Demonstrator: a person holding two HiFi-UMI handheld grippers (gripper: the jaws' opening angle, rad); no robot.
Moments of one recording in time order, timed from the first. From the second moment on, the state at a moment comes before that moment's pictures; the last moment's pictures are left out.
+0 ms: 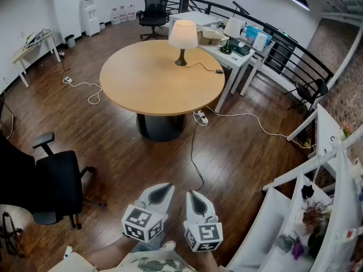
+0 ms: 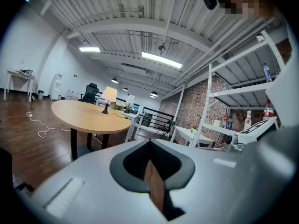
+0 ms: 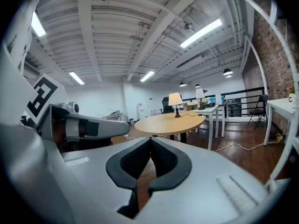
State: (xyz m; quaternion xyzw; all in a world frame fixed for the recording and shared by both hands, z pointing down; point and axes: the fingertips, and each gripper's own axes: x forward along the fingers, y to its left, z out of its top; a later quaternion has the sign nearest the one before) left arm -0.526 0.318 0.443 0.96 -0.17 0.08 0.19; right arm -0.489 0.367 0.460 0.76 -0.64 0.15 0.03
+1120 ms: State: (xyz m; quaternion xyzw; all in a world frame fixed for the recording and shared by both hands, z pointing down) left arm -0.471 0.130 0.415 0.96 -0.11 0.03 0.25; right arm -0.452 0.190 0.429 0.77 -0.61 0.16 0.11
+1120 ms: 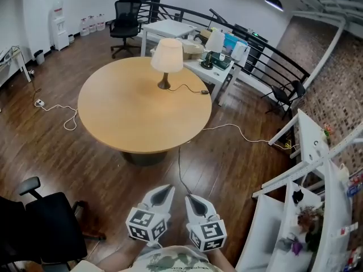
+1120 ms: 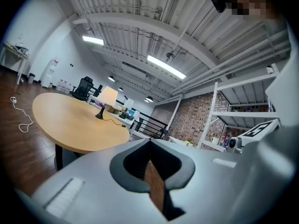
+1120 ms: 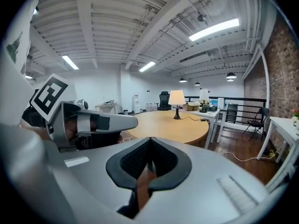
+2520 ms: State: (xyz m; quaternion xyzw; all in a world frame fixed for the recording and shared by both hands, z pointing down) left arm -0.208 0.122 0.417 0.96 -0.18 0.06 0.18; right arm -0.192 0.153 0.417 0.73 -0.67 0.14 0.01
